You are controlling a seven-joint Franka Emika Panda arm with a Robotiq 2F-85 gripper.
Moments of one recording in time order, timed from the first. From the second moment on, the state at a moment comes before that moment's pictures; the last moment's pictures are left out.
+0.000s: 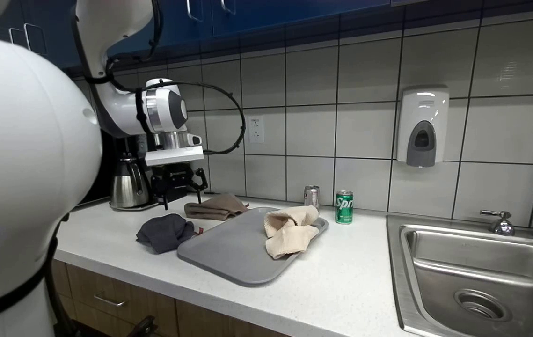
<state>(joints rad) 0.24 0.22 0.22 -2.26 -0.21 2.51 -0.16</state>
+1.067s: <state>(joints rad) 0.24 0.26 0.26 -2.28 -0.16 2.49 -0.28</state>
